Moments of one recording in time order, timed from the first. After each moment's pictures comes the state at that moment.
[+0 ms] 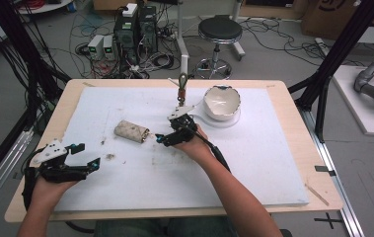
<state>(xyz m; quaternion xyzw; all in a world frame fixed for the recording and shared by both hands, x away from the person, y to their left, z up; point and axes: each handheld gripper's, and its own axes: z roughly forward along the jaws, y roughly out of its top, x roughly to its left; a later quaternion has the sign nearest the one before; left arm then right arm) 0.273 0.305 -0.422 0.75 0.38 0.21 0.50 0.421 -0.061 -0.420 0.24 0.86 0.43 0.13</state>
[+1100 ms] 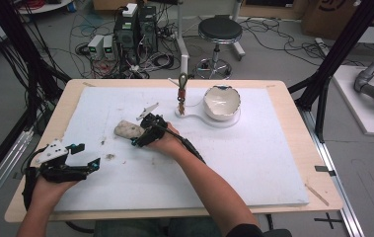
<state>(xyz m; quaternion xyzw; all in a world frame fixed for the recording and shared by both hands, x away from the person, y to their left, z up) 0.275 0.306 -0.425 0.75 0.38 0.22 0.49 0.447 0.027 -0.446 0.20 0.90 0.37 0.07</state>
